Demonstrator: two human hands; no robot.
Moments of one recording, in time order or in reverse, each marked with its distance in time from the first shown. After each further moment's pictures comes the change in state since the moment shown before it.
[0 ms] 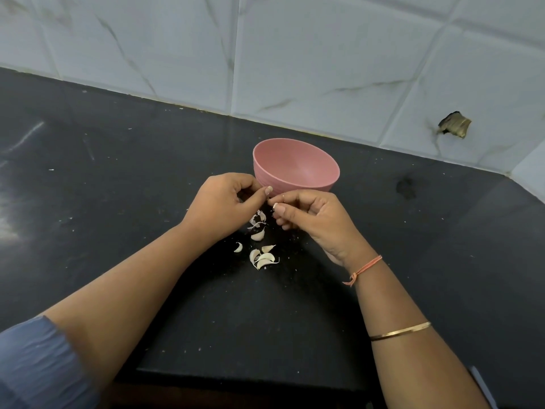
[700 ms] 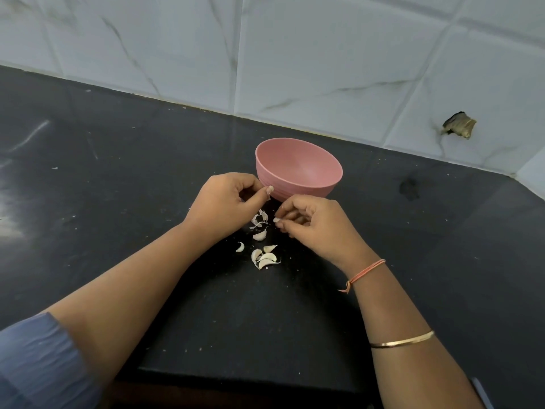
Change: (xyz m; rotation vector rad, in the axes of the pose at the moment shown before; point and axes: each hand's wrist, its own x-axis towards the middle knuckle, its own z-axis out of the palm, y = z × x) left_hand 0.000 -0.002 0.001 0.006 0.007 -0.030; right_hand 0.000 0.003 0.000 -0.560 0.012 0.007
